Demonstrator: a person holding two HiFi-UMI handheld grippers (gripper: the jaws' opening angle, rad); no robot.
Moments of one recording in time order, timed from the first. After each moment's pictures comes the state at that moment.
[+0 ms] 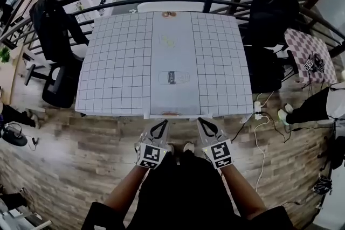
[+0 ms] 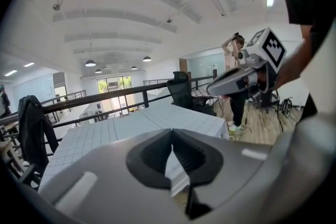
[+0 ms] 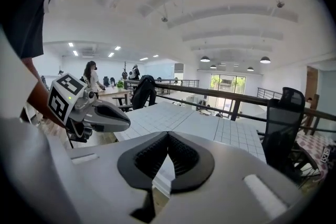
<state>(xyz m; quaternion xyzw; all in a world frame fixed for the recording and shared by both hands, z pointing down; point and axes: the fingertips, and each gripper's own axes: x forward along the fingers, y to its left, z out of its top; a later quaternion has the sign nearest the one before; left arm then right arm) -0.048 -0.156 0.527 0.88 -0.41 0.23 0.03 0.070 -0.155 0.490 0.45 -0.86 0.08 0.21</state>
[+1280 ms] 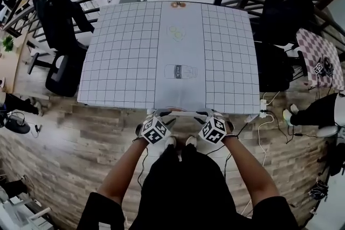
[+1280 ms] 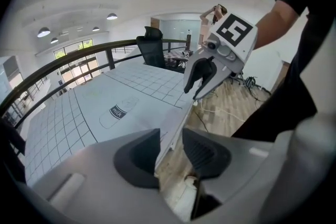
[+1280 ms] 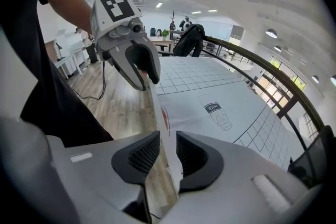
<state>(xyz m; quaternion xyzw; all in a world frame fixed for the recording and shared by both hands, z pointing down) -0.035 -0.173 0.653 0.88 -0.21 0.42 0.11 0.055 -0.175 0.667 0.18 -0.86 0.03 0.48</state>
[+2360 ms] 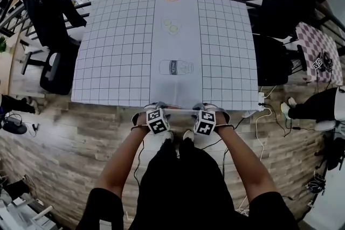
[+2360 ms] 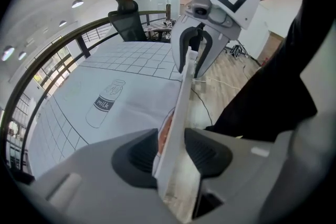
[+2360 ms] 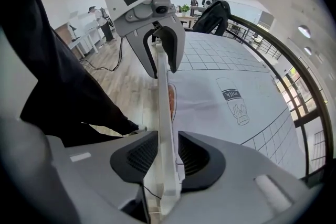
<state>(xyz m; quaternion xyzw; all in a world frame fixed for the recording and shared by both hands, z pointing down) -0.035 -0.187 0.720 0.82 -0.09 0.56 0.05 0.063 -0.178 0.718 0.06 -0.80 0.02 0.59</state>
